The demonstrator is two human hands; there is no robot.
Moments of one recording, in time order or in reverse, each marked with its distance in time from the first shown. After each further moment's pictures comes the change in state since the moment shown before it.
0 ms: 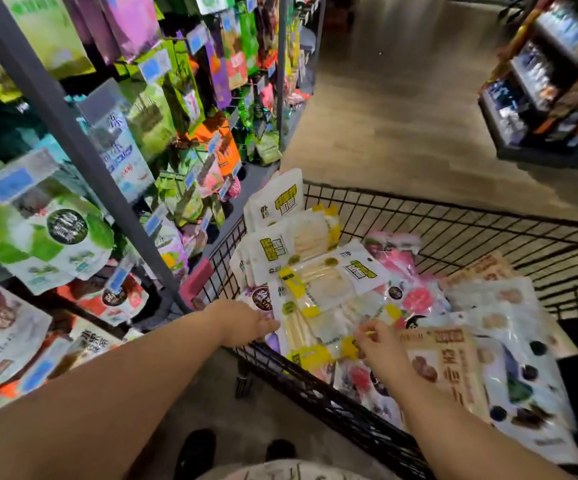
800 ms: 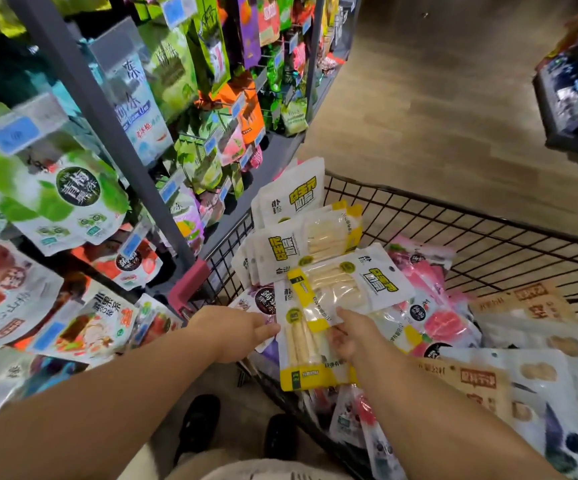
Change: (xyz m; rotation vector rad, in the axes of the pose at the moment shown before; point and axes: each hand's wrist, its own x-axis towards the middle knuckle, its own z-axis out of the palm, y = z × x) left_hand -0.013 -0.011 0.047 -0.226 0.017 -0.122; right_hand 0.058 -0.032 0.084 0.790 -0.069 0.640
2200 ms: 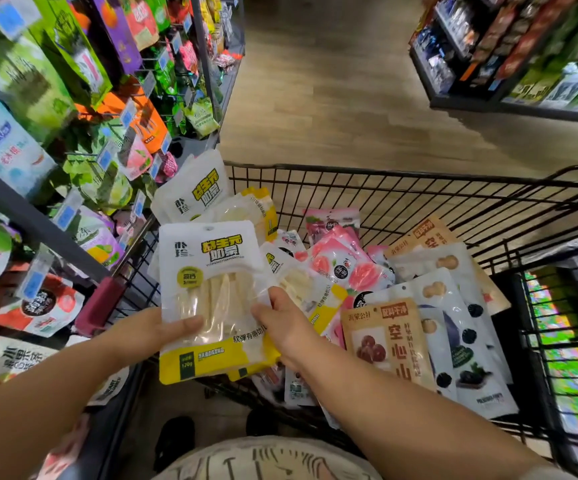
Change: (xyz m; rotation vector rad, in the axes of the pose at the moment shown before) left_hand -0.022 -0.006 -0.004 -0.800 -0.002 -0.035; right_hand -0.107 0.028 -0.019 -0.310 -0.313 -0.515
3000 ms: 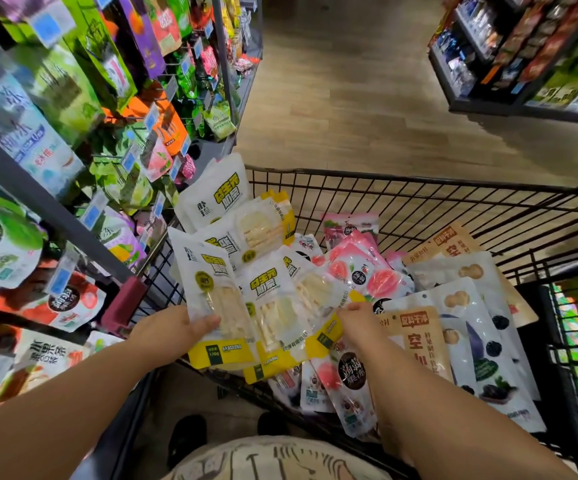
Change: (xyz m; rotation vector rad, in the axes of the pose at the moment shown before) left_hand 0.018 0.001 0.008 0.482 0.249 -0.005; right_hand 0.033 0.027 -0.092 -0.239 0.437 0.279
